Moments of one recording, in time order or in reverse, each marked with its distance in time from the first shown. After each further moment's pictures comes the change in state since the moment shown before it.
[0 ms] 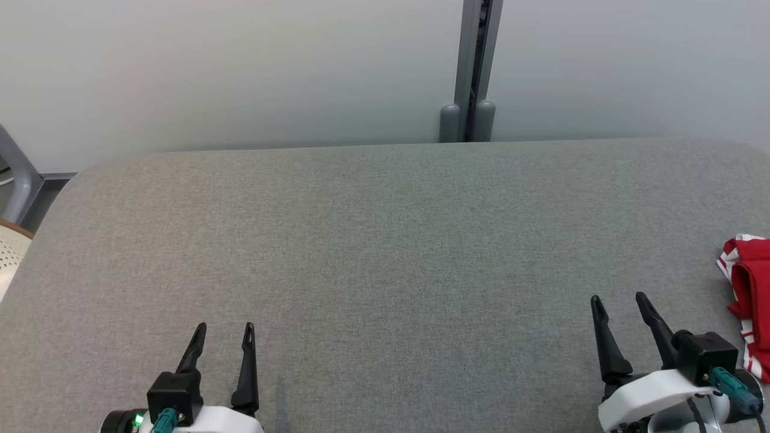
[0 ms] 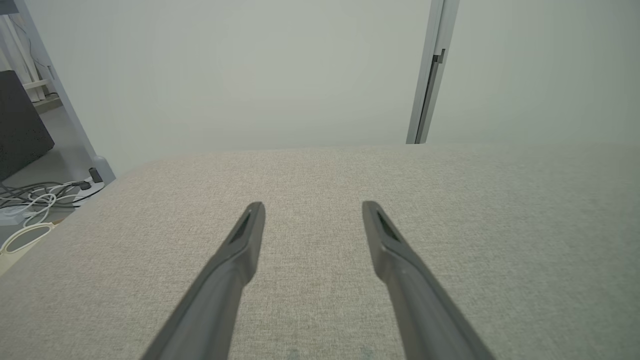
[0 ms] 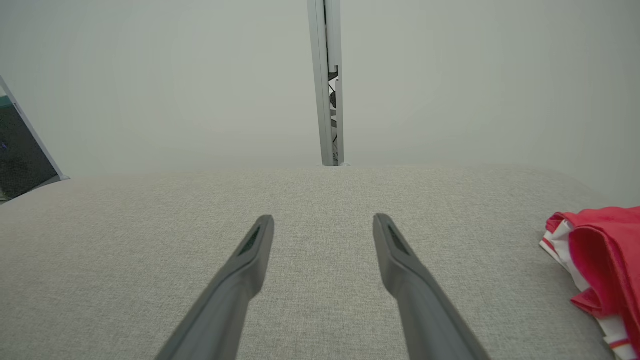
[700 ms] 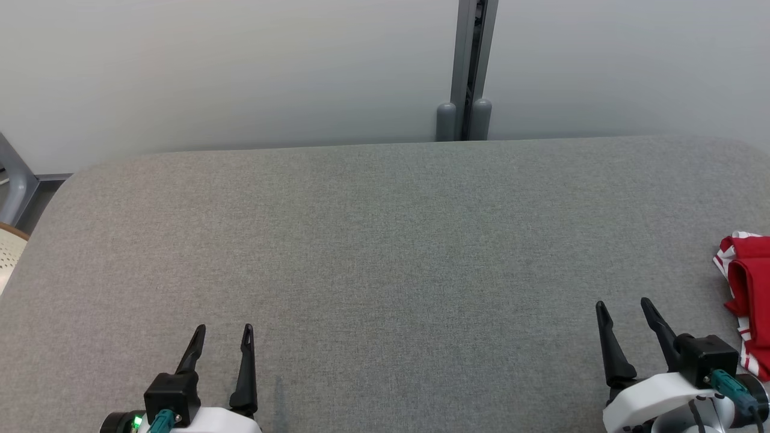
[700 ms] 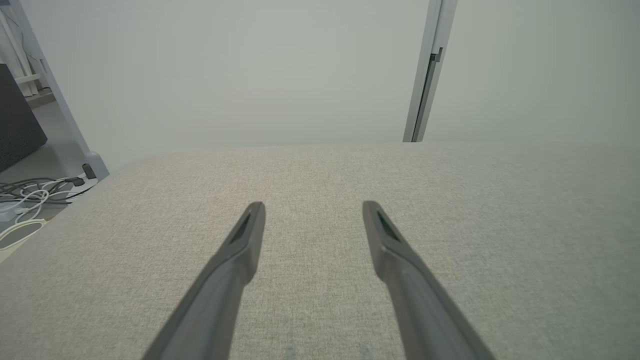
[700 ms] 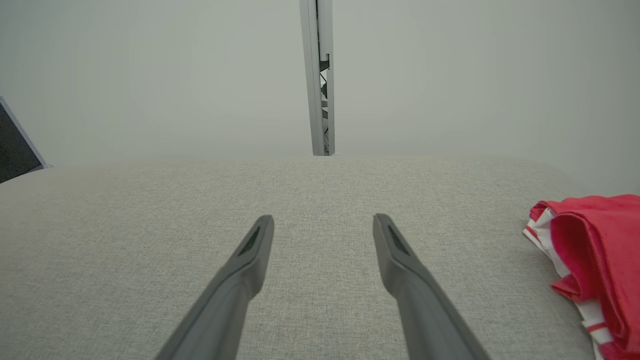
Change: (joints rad) left arm 0.001 0.000 0.007 0.002 -0.011 -0.013 0.000; right arm -0.001 0.000 -0.015 0.024 -0.028 0.000 0.000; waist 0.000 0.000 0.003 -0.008
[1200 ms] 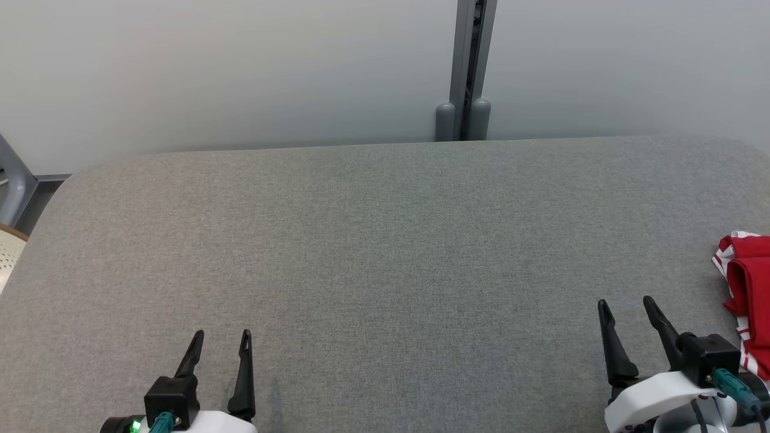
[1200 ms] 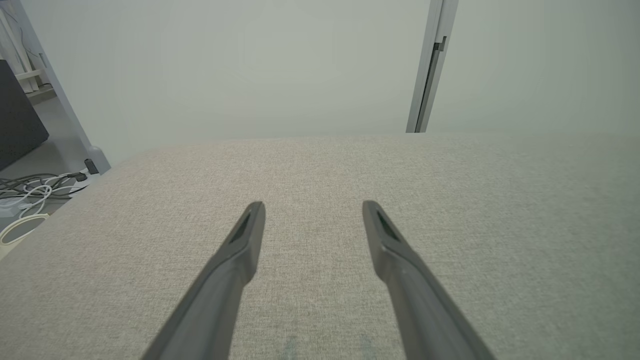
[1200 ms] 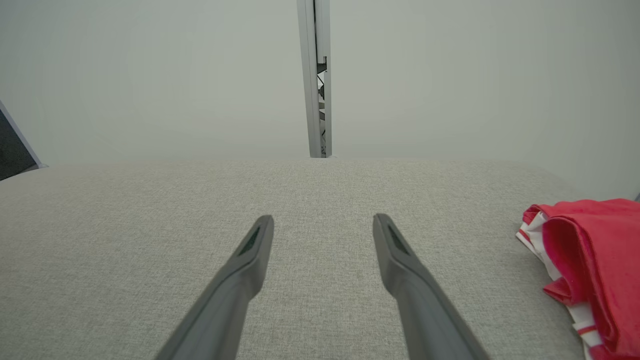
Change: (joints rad) left arm 0.002 0.000 0.008 0.024 0.014 -0.004 0.000; right arm -0.001 0.000 -0.016 -0.001 -0.015 0.000 0.000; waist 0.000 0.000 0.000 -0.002
